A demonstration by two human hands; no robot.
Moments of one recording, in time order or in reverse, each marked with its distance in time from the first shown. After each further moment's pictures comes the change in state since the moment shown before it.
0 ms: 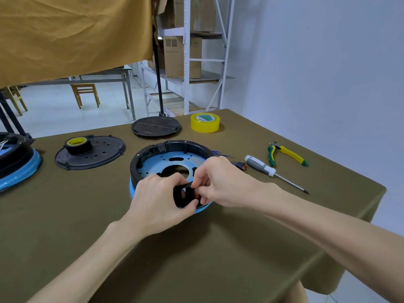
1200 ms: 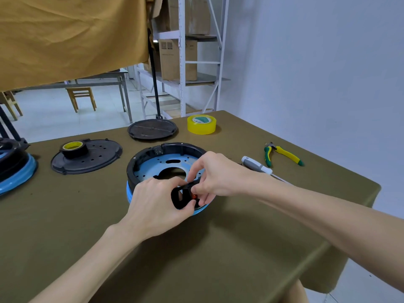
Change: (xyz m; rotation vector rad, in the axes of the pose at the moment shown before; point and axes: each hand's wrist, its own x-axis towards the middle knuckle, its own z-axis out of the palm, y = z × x) left_hand 0.002 0.004 -0.002 0.016 -0.034 0.023; right_hand 0.015 0.002 -0.013 0.159 -0.151 0.175
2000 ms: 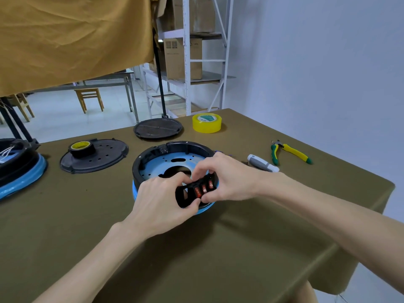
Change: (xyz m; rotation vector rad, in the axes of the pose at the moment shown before) left_hand 0.000 0.000 -0.003 0.014 -0.004 -0.008; right_hand -0.003 0.020 -0.004 -0.343 0.042 -0.260
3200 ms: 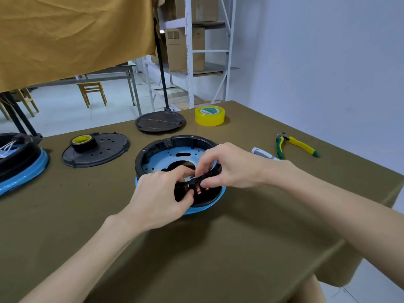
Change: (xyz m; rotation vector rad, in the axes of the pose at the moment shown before) left_hand 0.001 -0.009 -0.001 0.020 -0.094 -0.020; right_hand 0.011 0.012 -0.004 0.091 0.031 -0.114
